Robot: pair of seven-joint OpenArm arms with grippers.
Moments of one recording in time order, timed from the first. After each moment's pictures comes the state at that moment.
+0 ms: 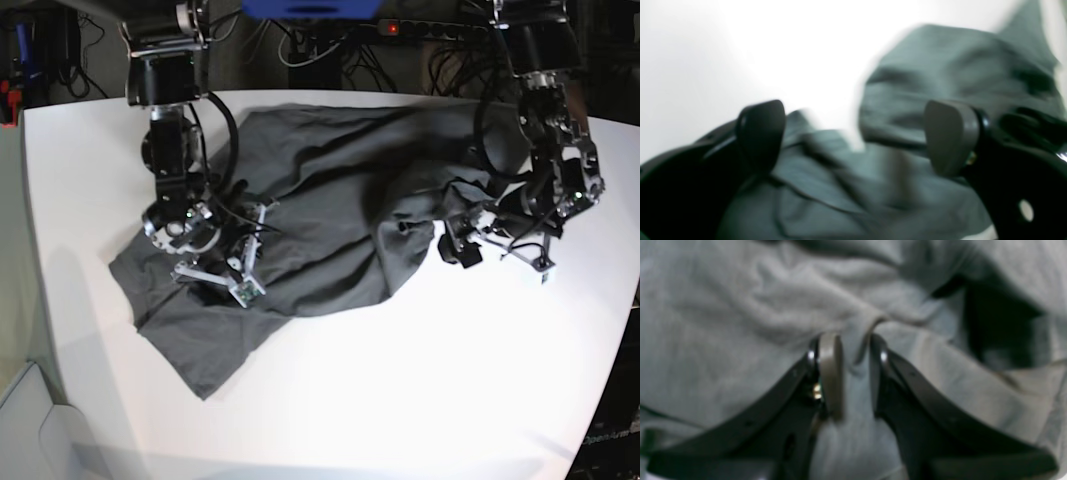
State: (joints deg) left arm -2.8 -10.7 -15.5 90.9 -35.4 -0.9 63.5; right arm 9.0 -1.4 0.2 79.0 -13.7 35.0 -42.7
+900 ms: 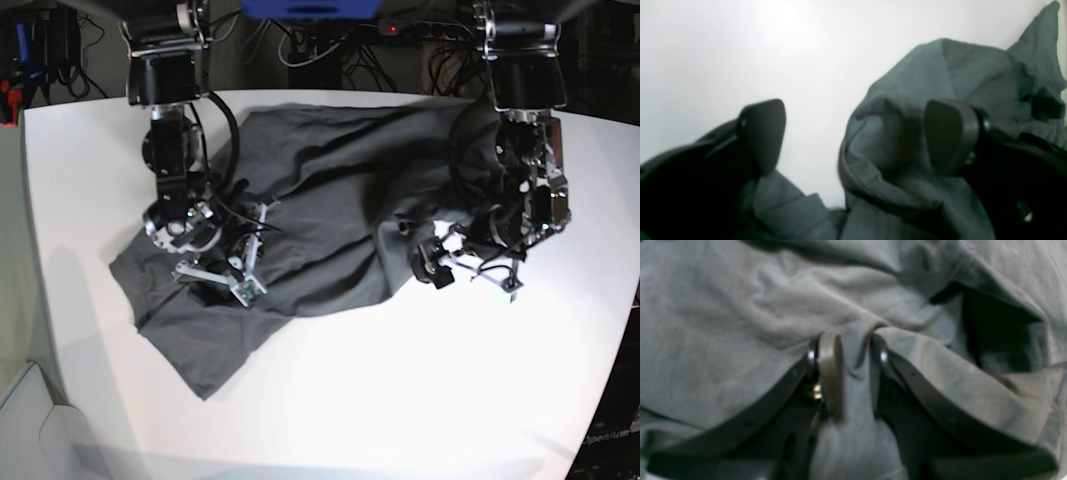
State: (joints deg) left arm -9.7 -9.5 -9.2 77.7 -35.8 -1.5 54.6; right arm 8.9 -1.4 0.2 78.9 -13.7 35.0 -43.0
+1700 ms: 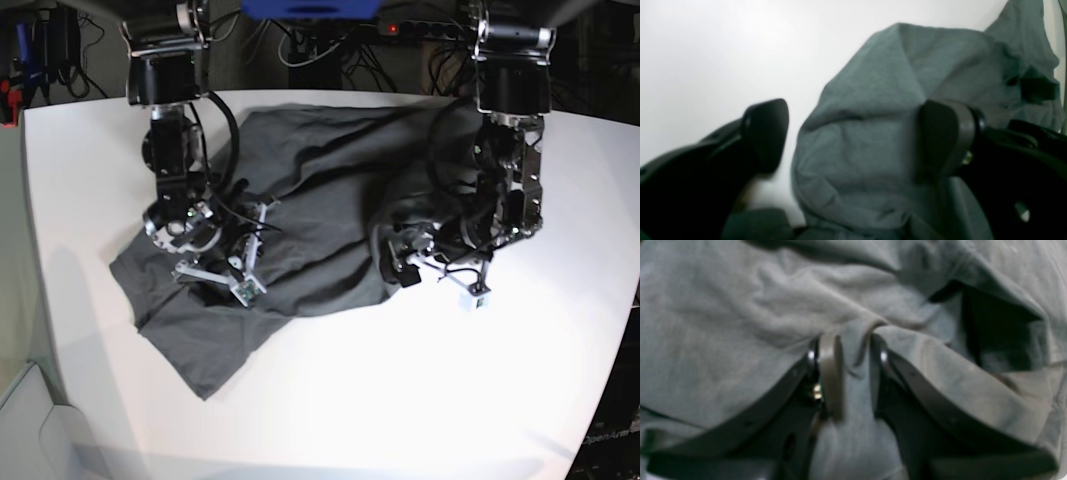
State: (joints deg) left arm -10.6 -8.4 -1.7 73.5 -36.6 -1.8 49.3; right arm 8.9 -1.4 0.2 78.9 -13.7 35.0 -43.0
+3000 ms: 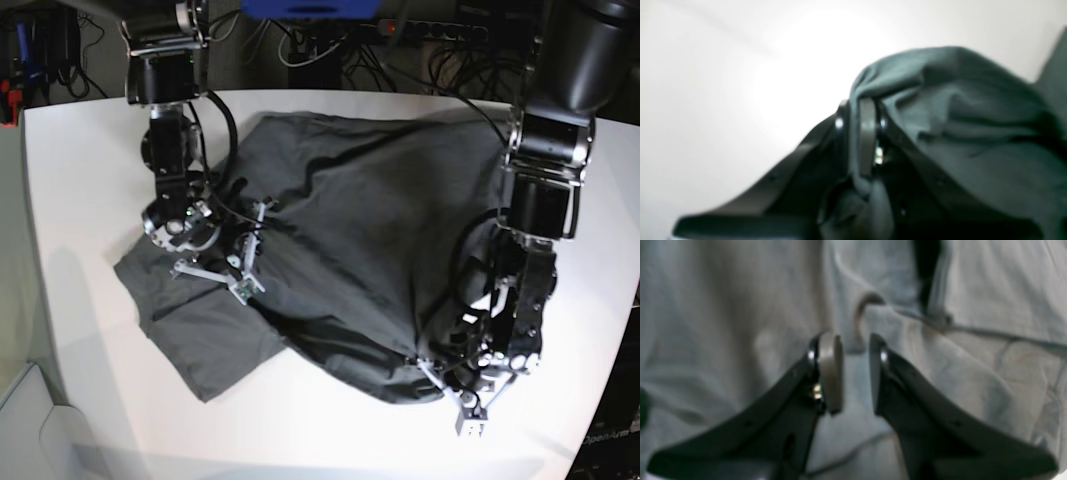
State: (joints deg) left arm -36.3 -13.4 13.4 61.5 -15.9 -1.6 44.6; right arm 8.6 -1.2 0.2 78.9 -13.7 35.0 -42.9
